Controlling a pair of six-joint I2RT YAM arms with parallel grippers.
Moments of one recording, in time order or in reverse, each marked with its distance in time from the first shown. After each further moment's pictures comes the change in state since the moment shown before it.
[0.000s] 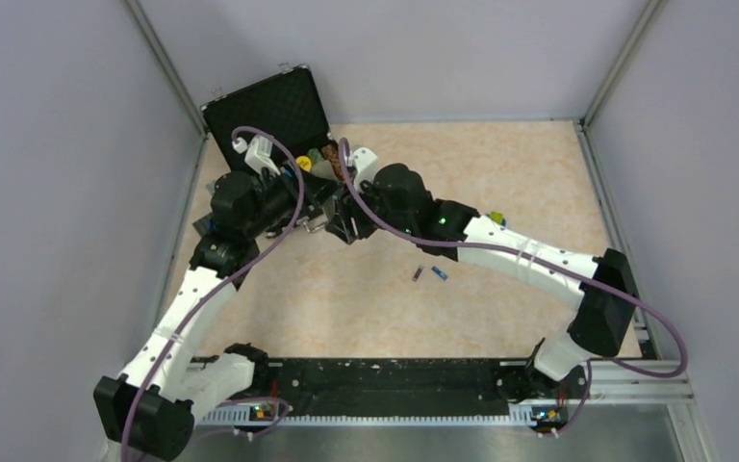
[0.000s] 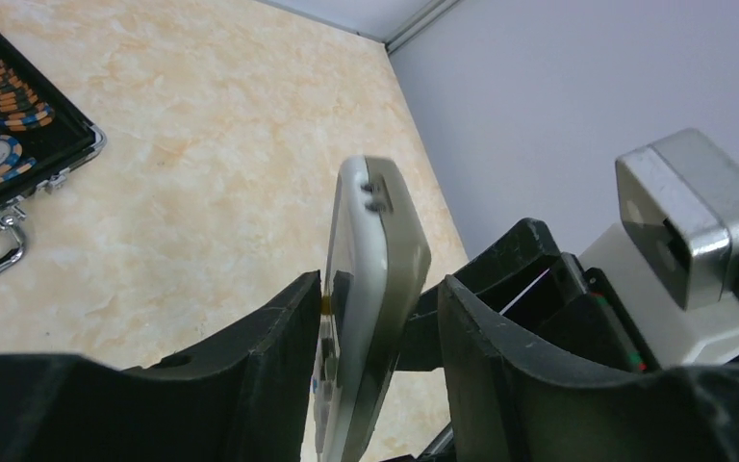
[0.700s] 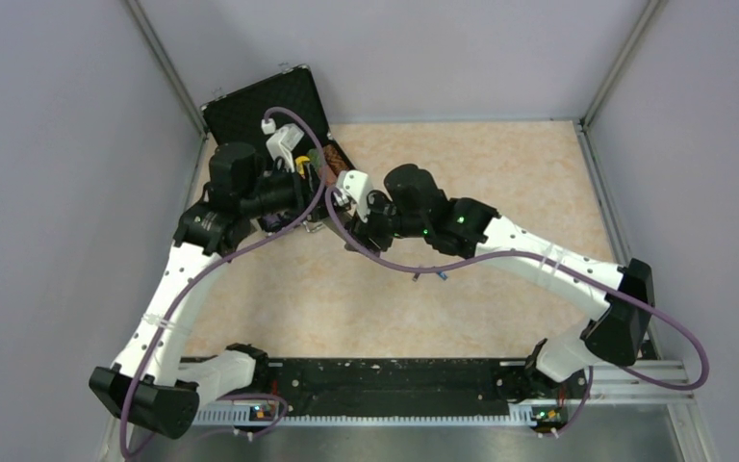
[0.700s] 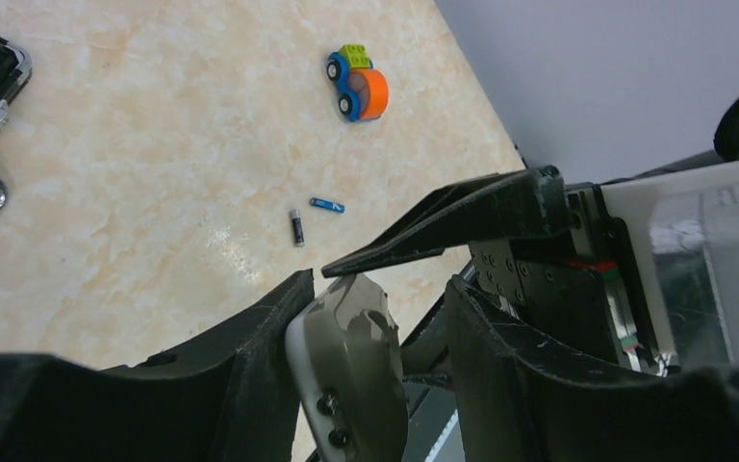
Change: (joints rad) left arm 0.001 0.118 0.337 -0.524 0.288 0.328; right arm 0.000 -0.089 0.013 -0.240 -0.178 -0.515
